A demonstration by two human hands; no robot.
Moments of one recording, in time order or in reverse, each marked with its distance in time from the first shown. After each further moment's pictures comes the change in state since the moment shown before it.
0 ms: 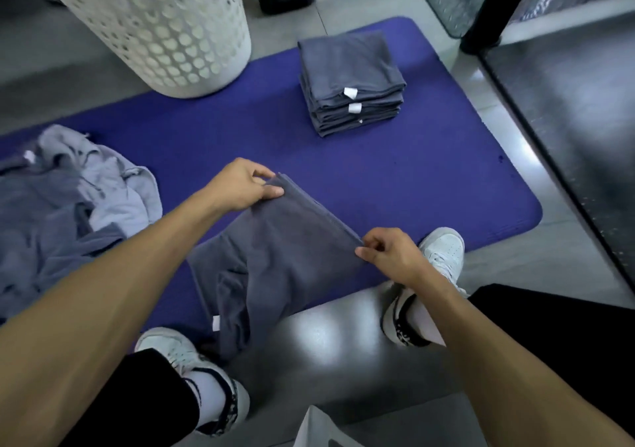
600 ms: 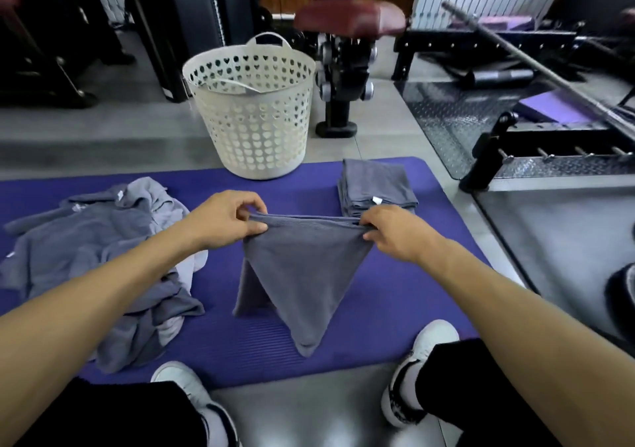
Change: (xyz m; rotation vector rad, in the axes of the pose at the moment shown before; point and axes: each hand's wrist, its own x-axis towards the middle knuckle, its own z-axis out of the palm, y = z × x) left_hand -0.155 -0.002 -0.119 0.052 0.300 0.269; right_hand -0.024 -0.210 -0.083 -0.848 0.038 -0.559
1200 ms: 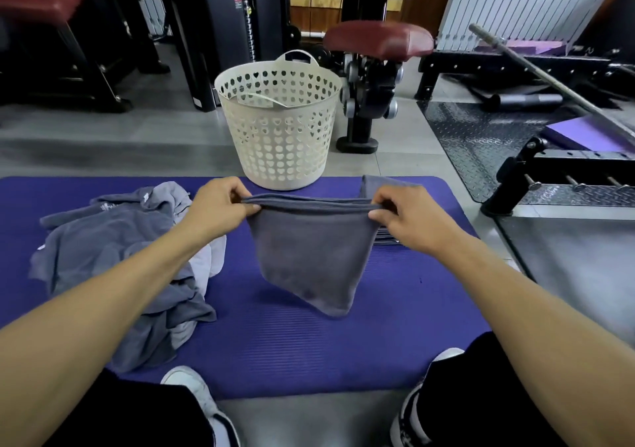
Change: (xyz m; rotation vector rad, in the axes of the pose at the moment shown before) left_hand 0.005 -0.011 -0.026 -0.221 0.363 -0.217; right_hand 0.021 -0.020 -0.042 0.254 0.261 -0.010
